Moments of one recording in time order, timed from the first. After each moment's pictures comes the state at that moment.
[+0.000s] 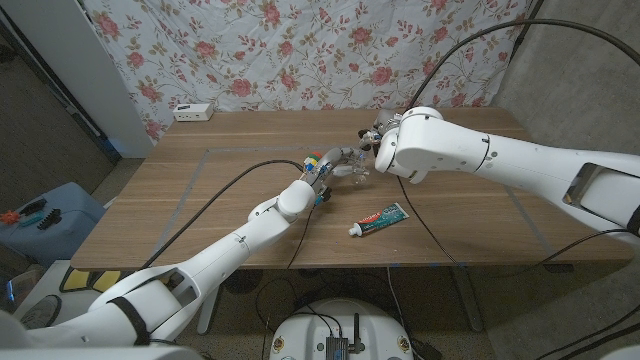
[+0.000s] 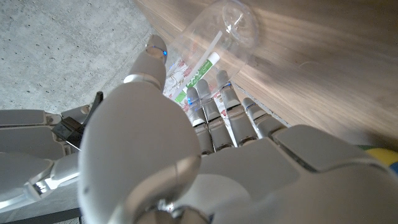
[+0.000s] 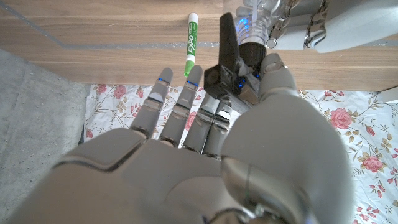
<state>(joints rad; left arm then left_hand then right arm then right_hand) 0.65 0.35 0.75 -1.28 -0.05 -0.16 0.15 1.13 -0.02 0.37 -0.23 0.26 0.62 -0.03 0.46 0.22 0.62 -0.07 0.49 0.38 0.72 -0.05 0.21 0.29 0.19 -0.04 0.18 0.16 -0.05 -0.68 -1.25 -2.10 0.82 -1.40 -0.97 0.91 0.01 0.21 -0.16 0.31 0.90 -0.10 0.34 0.27 0.97 -0.15 0.55 0.34 0.74 -0.07 0.29 0.28 0.56 0.13 0.19 0.17</state>
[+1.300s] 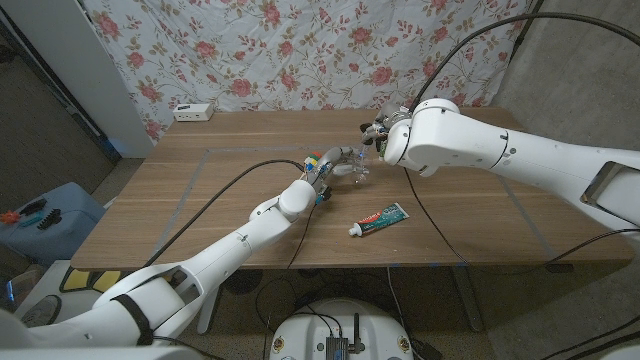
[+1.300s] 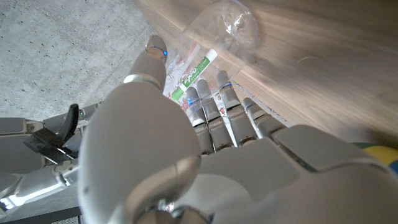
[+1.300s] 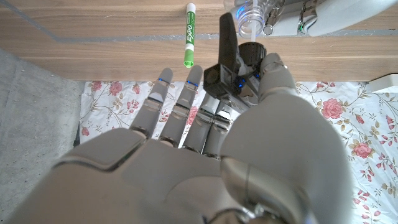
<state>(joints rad) 0.64 0.34 0.76 -1.27 -0.04 -0.16 0.17 1.13 -0.02 0.37 -0.23 0.25 0.62 -0.03 0.45 0.22 0.62 -0.07 0.48 0.38 0.72 -0.05 0.22 0.29 0.19 -0.04 0.18 0.16 -0.06 -0.74 -1.20 -2.20 0.76 -1.40 -0.86 0.91 0.01 0.20 -0.15 0.31 0.91 -0.10 0.35 0.26 0.97 -0.15 0.55 0.33 0.74 -0.07 0.29 0.29 0.56 0.13 0.19 0.17</state>
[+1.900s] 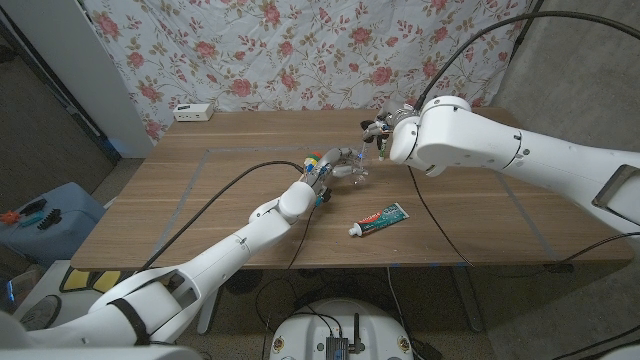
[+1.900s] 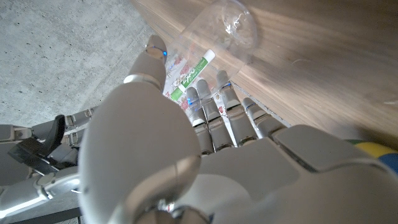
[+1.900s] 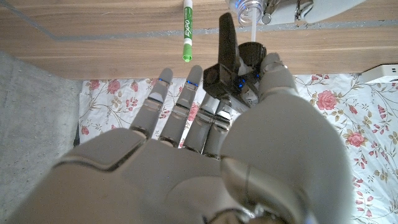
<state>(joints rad) 0.66 0.35 0.76 -1.30 -0.03 -0.14 0.19 1.13 -0.02 0.37 -0.23 0.25 0.62 -0.03 0.45 0.22 0.62 -0.07 0.48 0.38 0.72 -0.05 0.22 0.29 0.19 -0.04 0.18 0.16 -0.08 -0.77 -1.16 -2.26 0.78 -1.40 -0.87 0.91 0.01 0.20 -0.15 0.31 0.91 -0.10 0.35 0.26 0.98 -0.14 0.55 0.33 0.74 -0.07 0.29 0.29 0.56 0.13 0.19 0.17</state>
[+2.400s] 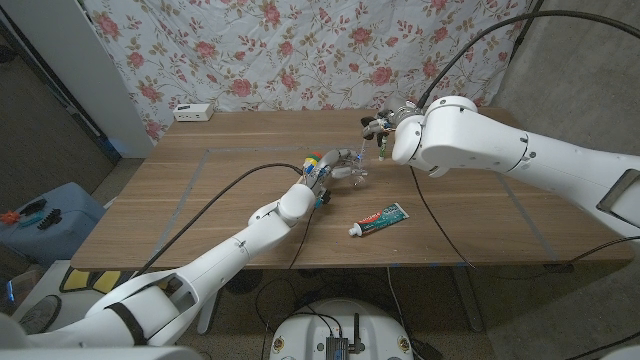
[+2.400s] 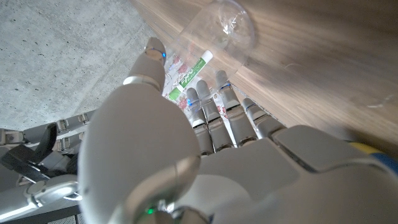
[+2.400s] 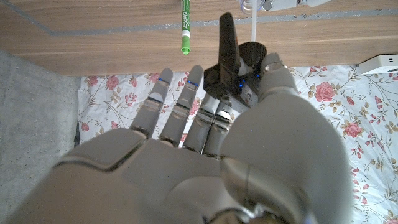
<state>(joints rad) 0.68 0.36 0.76 -1.32 -0.03 -0.12 0.20 1.13 -0.02 0.37 -0.23 0.25 0.62 -0.03 0.45 0.22 0.62 -0.07 0.48 0.38 0.72 -0.06 0.22 0.29 0.19 -0.04 0.18 0.16 -0.11 -0.78 -1.13 -2.29 0.76 -1.40 -0.88 0.92 0.02 0.20 -0.15 0.31 0.91 -0.09 0.36 0.26 0.98 -0.14 0.56 0.33 0.74 -0.08 0.29 0.29 0.55 0.13 0.19 0.17</state>
